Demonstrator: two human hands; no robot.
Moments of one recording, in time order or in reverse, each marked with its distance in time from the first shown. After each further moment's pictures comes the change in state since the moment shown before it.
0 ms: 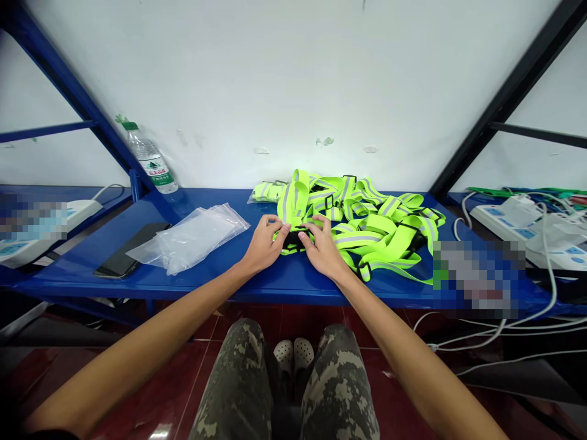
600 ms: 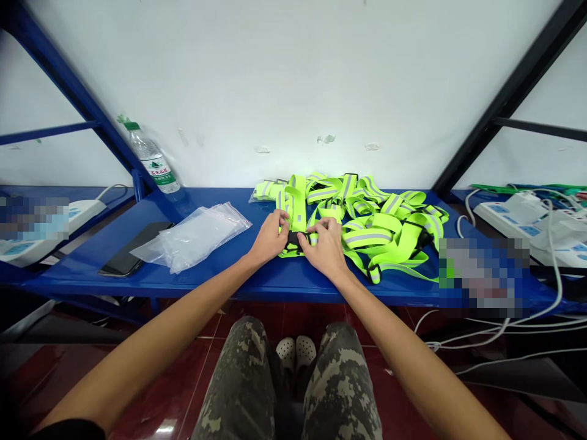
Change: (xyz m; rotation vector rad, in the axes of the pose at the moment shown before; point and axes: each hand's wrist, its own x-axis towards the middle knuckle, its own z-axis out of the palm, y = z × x) left_hand 0.011 -0.010 0.015 0.003 -0.055 -0.147; right_hand -0.003 -0.004 0.008 -0.266 0.201 0.016
